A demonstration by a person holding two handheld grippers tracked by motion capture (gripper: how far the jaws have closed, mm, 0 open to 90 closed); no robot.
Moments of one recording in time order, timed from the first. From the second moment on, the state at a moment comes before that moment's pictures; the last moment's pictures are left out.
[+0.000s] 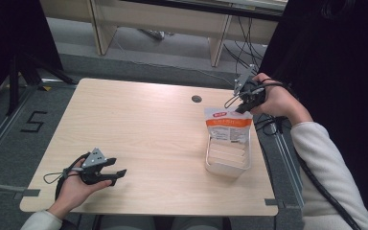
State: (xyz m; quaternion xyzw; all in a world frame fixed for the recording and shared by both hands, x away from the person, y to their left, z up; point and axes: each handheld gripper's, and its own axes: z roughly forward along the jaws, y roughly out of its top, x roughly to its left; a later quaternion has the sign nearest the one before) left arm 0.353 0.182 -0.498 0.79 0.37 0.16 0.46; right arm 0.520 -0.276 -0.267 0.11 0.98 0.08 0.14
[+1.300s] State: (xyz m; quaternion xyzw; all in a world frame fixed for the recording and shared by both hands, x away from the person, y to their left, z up) left arm 0.354 0.182 -0.498 0.79 0.36 0.16 0.46; right arm 0.524 -0.283 -0.282 0.12 0.98 0.07 0.11
